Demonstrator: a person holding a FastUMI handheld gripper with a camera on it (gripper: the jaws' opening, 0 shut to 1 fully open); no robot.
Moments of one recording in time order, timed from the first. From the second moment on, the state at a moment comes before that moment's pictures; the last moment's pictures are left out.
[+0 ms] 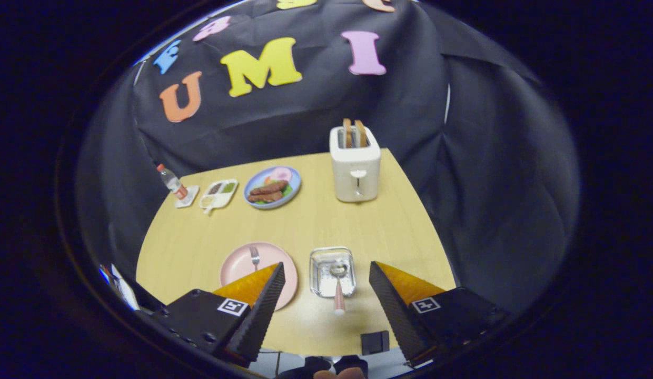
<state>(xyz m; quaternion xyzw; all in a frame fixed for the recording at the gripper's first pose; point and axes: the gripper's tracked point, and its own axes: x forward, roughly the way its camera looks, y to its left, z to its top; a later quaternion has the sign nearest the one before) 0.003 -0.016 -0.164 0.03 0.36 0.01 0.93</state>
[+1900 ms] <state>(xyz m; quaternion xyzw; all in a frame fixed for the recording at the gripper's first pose) 0.005 0.126 -0.393 -0.07 0.51 0.06 0.86</state>
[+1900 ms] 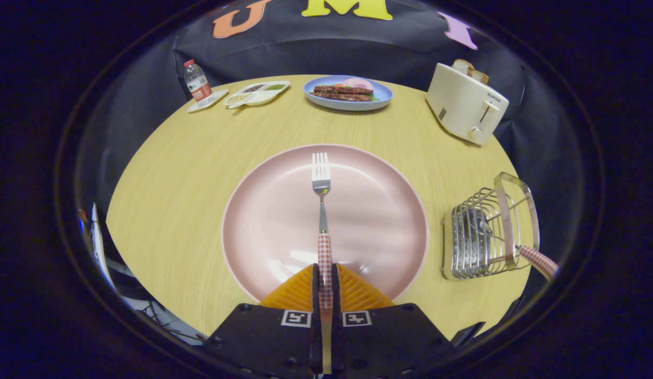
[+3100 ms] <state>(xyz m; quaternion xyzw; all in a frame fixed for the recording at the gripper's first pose) -0.014 0.024 -0.176 0.11 0.62 0.02 0.78</state>
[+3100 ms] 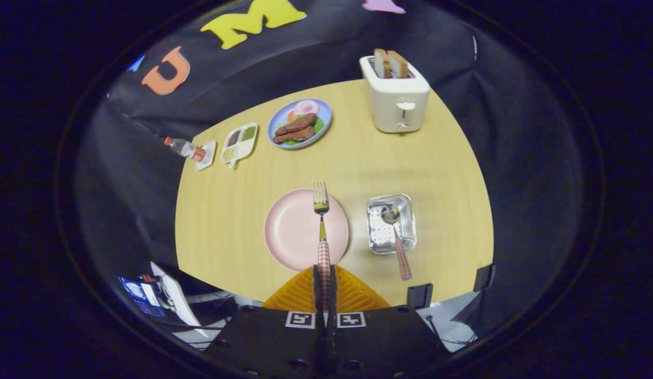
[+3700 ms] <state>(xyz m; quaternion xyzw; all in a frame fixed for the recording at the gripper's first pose) -0.025 -0.040 -0.195 0.10 0.72 -0.03 0.68</state>
